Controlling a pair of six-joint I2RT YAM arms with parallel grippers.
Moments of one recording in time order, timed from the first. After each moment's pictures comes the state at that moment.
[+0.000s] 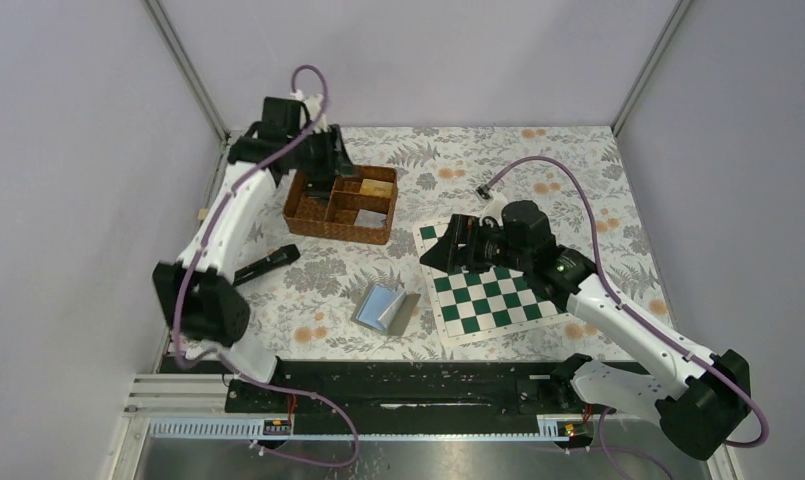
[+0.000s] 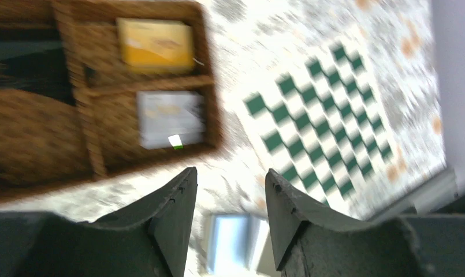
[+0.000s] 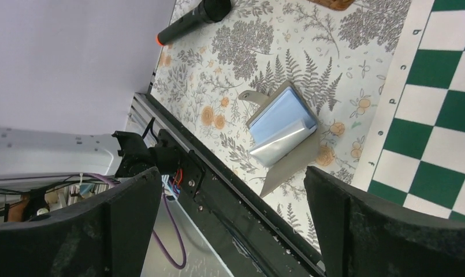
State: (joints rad) left arm -0.13 1.75 1.74 -0.79 0.39 -0.27; right arm 0.62 1.07 0.85 -0.26 -0.38 0.70
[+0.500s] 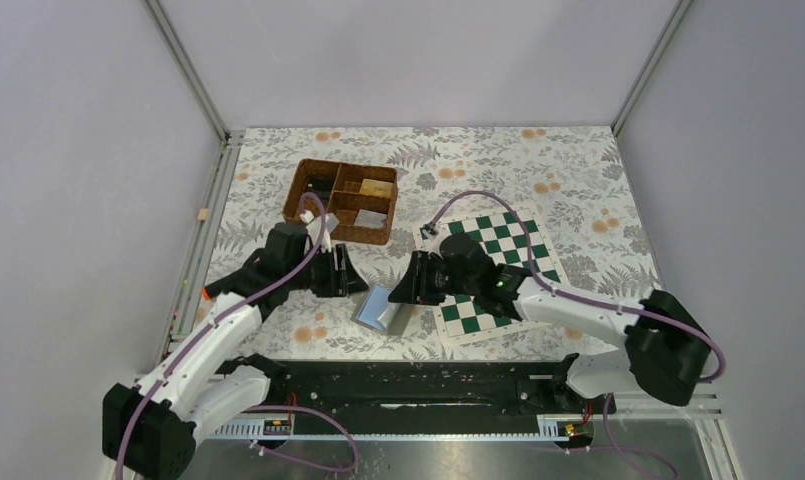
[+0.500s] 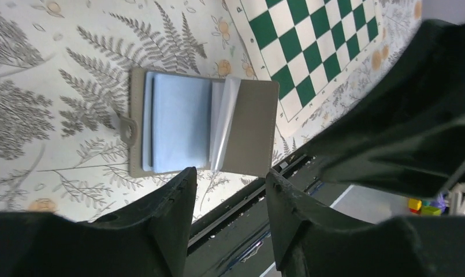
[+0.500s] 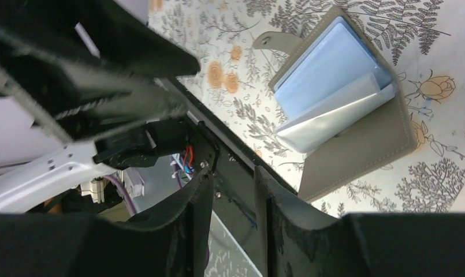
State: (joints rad) left arm -0.40 0.96 0.72 -0.53 0.45 -0.47; right arm 0.91 1.30 0.75 0.01 -0.27 0.94
